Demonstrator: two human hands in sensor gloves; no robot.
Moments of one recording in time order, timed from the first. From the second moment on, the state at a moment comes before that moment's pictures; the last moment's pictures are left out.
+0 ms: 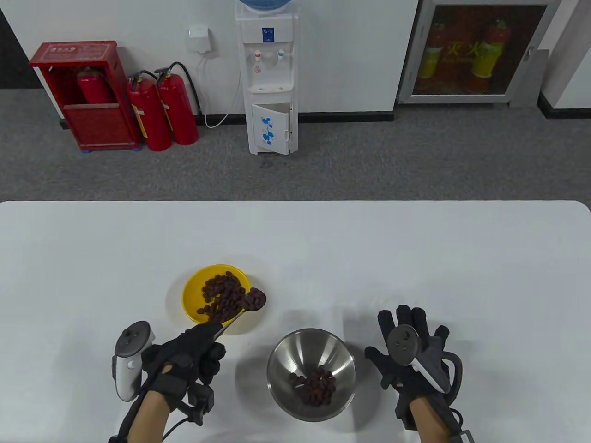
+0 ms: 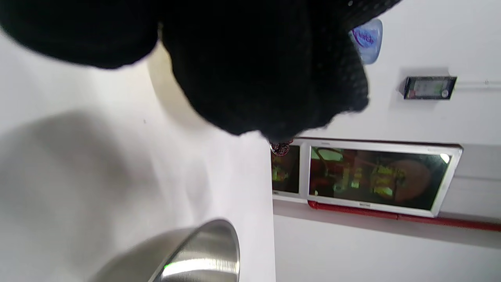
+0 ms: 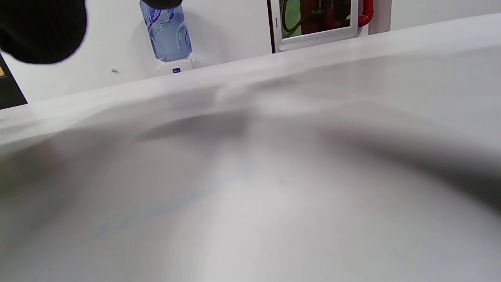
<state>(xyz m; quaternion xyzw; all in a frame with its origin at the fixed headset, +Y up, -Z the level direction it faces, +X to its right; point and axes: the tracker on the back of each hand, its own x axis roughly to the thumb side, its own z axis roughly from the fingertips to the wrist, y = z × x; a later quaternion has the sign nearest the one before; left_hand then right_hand) -0.253 -0.734 -0.279 -0.19 0.05 0.67 0.72 0.200 -0.762 -0.294 -0.06 0.05 0.99 0.09</state>
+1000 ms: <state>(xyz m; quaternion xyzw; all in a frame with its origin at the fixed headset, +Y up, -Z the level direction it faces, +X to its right) -0.191 -0.723 -0.263 -0.17 -0.05 0.52 0.83 0.200 -0.763 -0.293 -0.06 0.05 0.99 0.11</state>
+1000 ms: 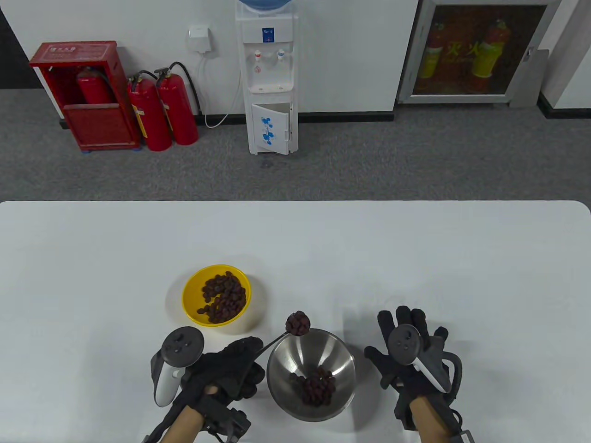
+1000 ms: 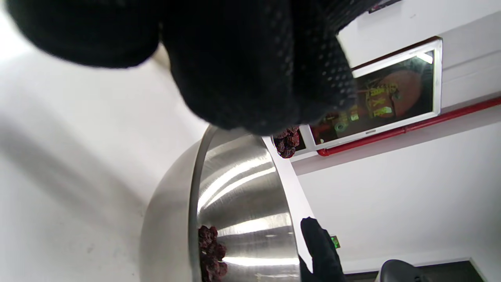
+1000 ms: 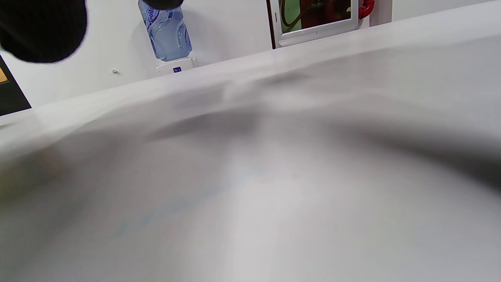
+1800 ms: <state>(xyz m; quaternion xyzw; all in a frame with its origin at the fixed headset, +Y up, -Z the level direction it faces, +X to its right) -0.182 -0.711 -0.258 -0.06 -0.10 0.35 0.93 0.200 -0.764 -0.294 -0.06 0.06 0.99 0.12</state>
